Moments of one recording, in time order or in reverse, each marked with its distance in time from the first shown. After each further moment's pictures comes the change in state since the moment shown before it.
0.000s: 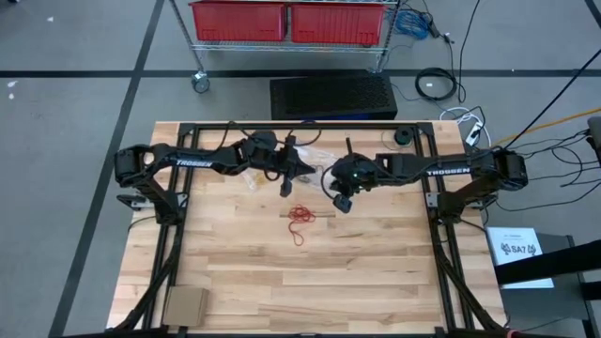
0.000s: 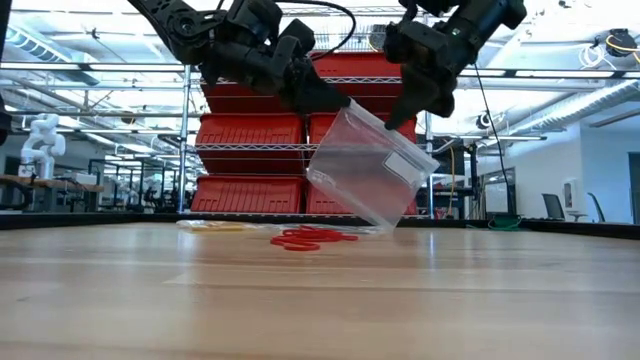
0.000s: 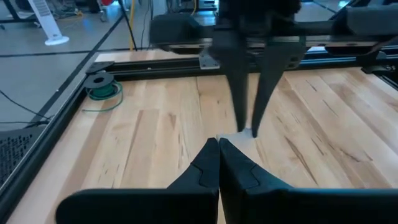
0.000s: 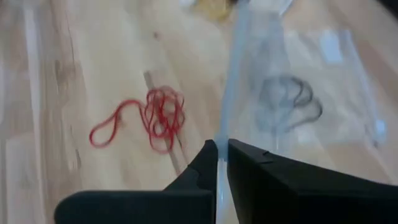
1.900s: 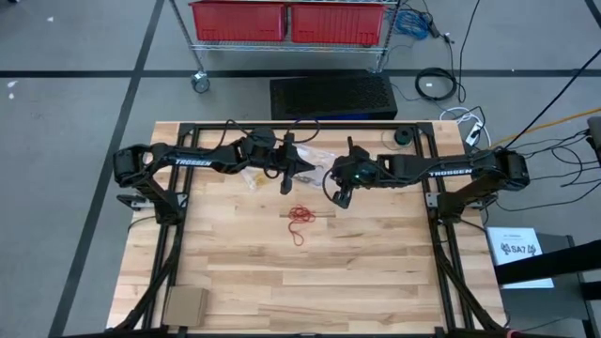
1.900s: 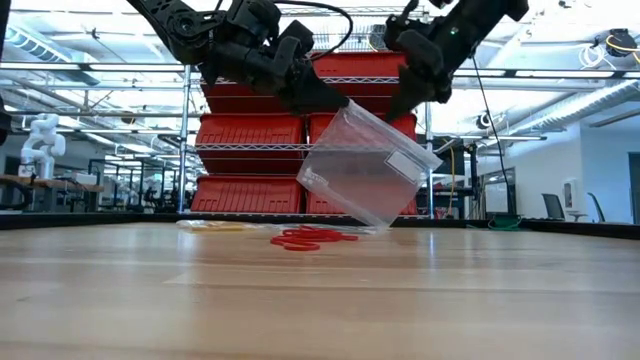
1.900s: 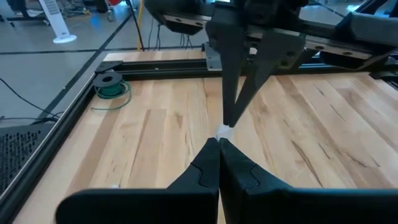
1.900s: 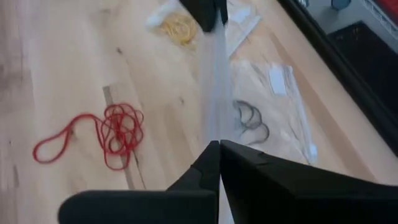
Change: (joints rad) left arm 0.007 -0.003 0.000 0.000 -0.011 -0.018; right arm 0.011 -0.017 0.004 0.053 0.197 -0.123
